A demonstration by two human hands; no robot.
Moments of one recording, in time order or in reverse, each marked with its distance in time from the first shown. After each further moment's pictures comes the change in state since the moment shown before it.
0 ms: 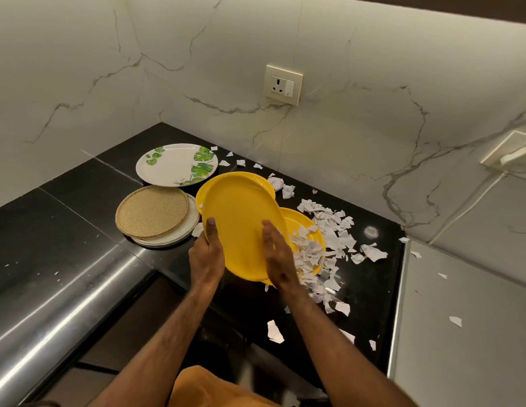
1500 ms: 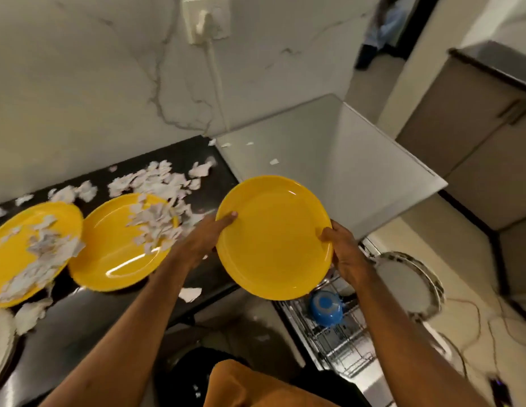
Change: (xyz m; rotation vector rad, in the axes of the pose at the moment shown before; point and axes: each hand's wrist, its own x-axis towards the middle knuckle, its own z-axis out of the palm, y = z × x) left_hand -0.130 0.016 0.156 0.394 -1.435 0.016; right_hand -0.352 0.135 -0.165 0.680 1.035 0.418
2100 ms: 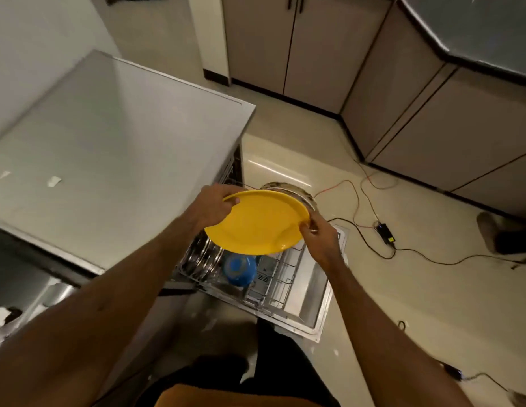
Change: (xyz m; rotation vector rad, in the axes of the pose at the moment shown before) left_hand 0.106 0.026 0.397 0.970 -0.605 0.557; right_hand -0.122 0.109 -0.290 -0.369 0.758 -0.096
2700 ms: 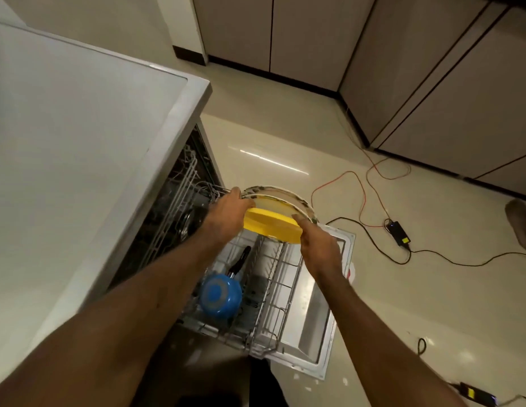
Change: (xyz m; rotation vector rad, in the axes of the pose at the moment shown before) left_hand 0.205 -0.042 0.165 0.624 -0.055 0.088; right_hand 0.136 0.141 0.032 -0.544 0.025 -0.052
